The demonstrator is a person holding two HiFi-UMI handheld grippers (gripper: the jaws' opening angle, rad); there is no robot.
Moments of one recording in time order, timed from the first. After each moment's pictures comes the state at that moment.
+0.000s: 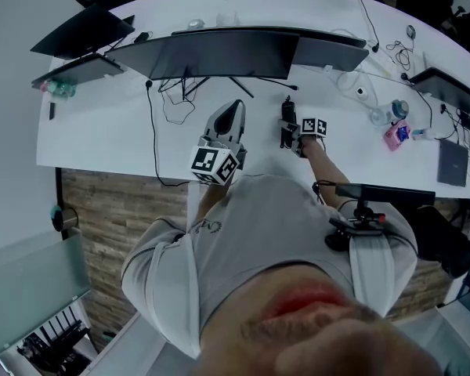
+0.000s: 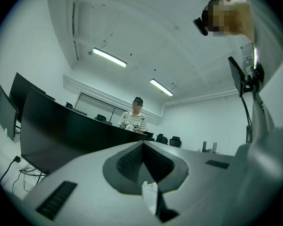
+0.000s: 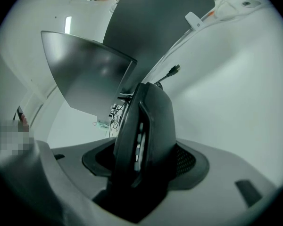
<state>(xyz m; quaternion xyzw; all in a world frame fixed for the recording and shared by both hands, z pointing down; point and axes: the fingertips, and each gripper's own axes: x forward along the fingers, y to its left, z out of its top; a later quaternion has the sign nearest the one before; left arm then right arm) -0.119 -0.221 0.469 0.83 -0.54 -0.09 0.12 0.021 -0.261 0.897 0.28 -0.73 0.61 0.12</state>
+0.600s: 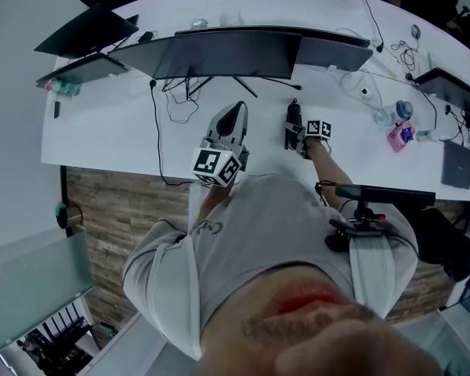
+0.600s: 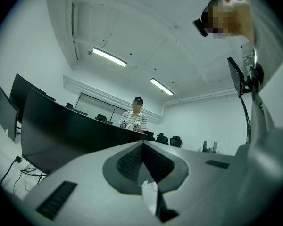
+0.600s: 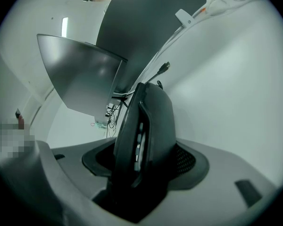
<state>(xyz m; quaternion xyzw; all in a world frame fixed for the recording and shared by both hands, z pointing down) -0.117 -0.215 0.469 0.83 -0.54 -0.09 0.12 0.033 -0.254 0.918 0.29 -0.72 0.62 0.12</state>
